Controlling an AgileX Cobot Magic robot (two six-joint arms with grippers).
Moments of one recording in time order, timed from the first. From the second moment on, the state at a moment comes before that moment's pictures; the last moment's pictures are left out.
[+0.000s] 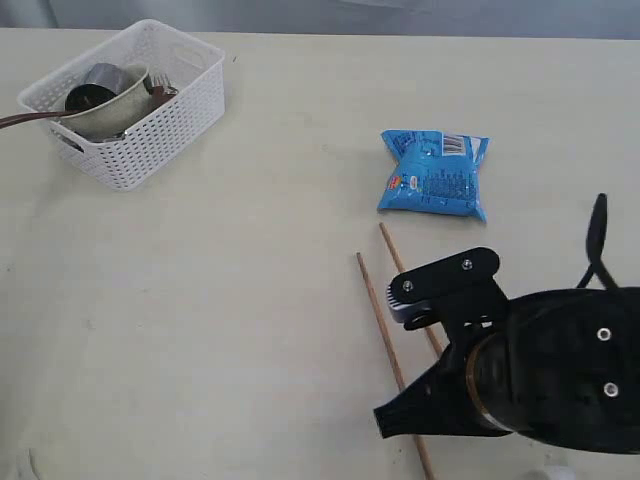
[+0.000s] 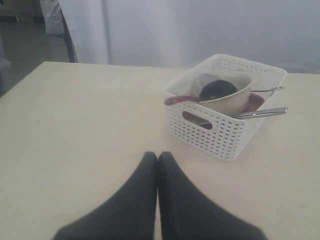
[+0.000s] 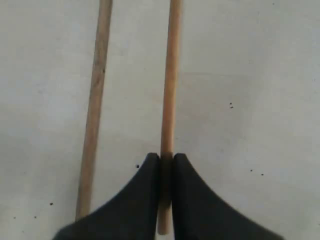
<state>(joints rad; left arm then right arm) 0.04 0.00 -0.07 0.05 0.41 -0.07 1.13 1.47 -0.49 -0.50 0.62 1.18</state>
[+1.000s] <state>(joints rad) 0.04 0.00 -0.07 0.05 0.41 -0.07 1.13 1.57 -0.49 -0.51 0.55 1.19</state>
